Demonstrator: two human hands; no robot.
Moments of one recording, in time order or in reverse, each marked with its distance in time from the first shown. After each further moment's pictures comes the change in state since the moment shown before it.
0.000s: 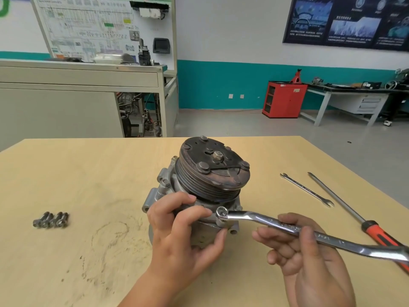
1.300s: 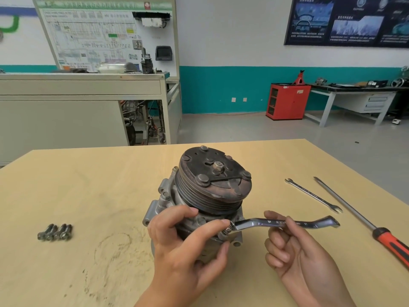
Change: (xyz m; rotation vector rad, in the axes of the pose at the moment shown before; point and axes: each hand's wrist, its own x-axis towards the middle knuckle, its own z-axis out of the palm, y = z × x) left_hand 0.000 0.001 0.000 0.063 -0.073 0.035; right_hand 0.040 0.015 -0.027 0.287 -0.140 0.536
